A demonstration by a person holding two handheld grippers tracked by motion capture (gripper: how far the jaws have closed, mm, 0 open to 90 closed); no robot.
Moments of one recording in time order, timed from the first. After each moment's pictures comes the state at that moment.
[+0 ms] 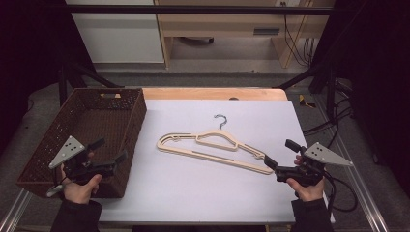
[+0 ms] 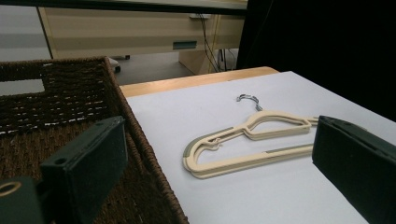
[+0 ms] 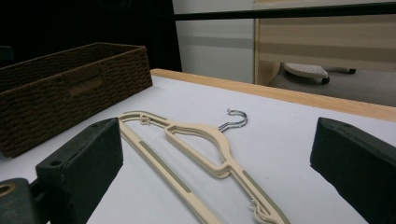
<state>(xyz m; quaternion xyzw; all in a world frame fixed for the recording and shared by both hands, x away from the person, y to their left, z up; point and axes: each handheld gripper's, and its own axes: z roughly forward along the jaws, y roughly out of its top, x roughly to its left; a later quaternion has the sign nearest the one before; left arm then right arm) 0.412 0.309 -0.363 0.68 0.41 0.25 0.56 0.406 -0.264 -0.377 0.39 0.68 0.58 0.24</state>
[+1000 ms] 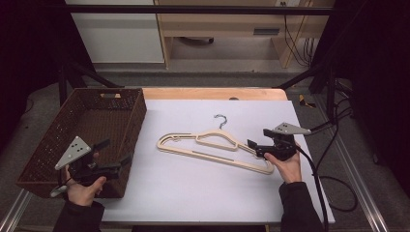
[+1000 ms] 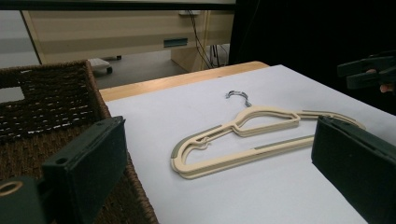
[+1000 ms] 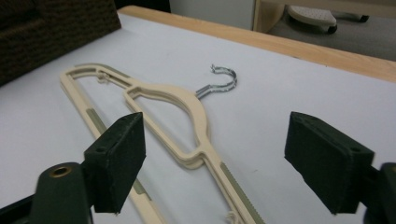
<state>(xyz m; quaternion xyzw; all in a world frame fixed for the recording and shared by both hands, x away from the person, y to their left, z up) 0.408 0.295 -0.359 0.70 0.38 0.25 0.55 0.497 -0.235 -0.409 0.41 0.75 0.48 0.21</state>
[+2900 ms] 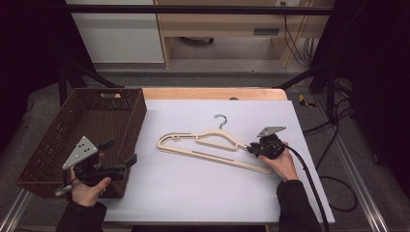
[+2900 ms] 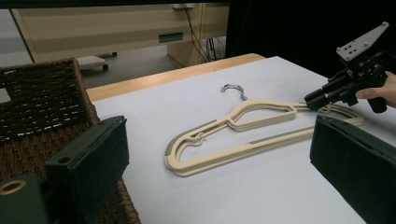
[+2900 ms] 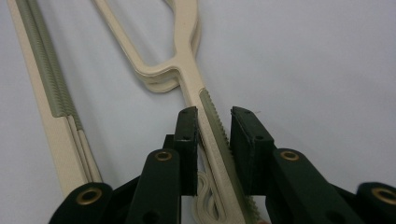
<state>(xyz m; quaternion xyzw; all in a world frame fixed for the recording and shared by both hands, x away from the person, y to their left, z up) 0.409 0.284 -0.360 0.71 0.37 0.25 0.54 0.542 -0.231 -0.471 0.37 0.85 0.35 0.15</state>
